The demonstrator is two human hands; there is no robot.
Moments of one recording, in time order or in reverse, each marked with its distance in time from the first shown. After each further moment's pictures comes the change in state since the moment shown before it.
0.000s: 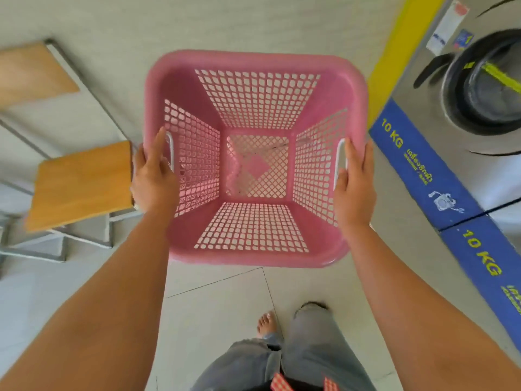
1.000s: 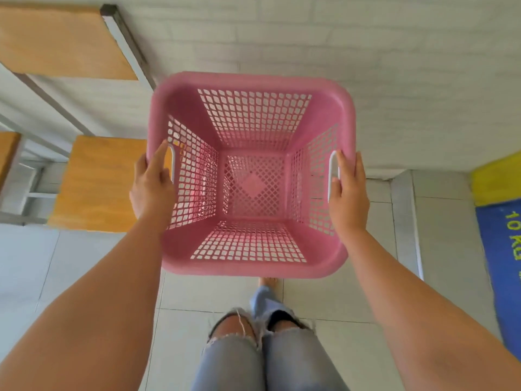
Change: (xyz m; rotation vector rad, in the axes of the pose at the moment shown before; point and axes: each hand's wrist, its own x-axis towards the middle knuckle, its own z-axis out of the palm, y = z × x) left_hand 0.295 -0.173 0.092 0.171 -0.063 -0.374; right_hand 0.227 -0.134 0.370 0.002 -0.436 -0.174
